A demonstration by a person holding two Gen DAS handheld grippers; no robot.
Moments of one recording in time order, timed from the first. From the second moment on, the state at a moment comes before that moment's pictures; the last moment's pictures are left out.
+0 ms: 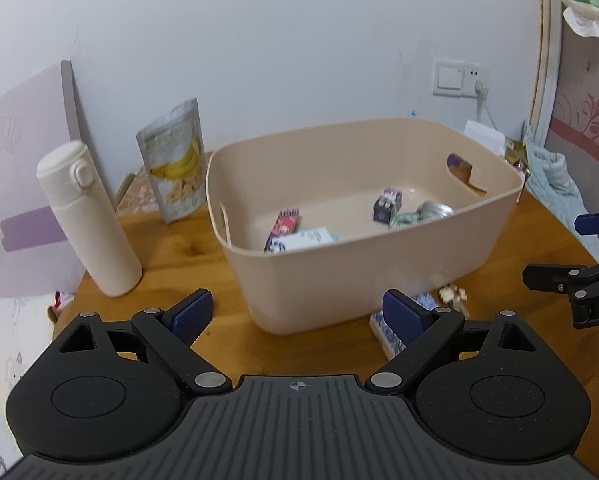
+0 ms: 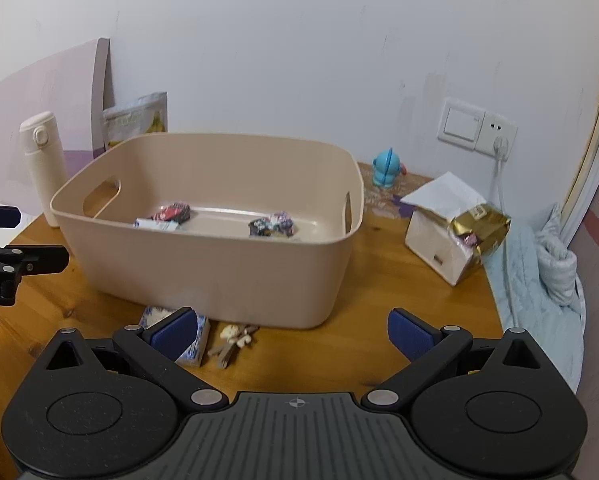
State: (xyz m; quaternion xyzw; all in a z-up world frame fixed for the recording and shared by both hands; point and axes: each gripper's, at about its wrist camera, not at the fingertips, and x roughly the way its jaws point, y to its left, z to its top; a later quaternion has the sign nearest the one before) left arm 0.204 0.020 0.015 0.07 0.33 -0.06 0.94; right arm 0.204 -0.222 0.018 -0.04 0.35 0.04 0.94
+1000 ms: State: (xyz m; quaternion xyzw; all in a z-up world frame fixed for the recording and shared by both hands) left arm 0.219 -0.011 -0.061 0.05 0.41 -0.08 0.91; right arm 0.205 -0.225 -0.055 -0.02 0.42 0.04 0.91
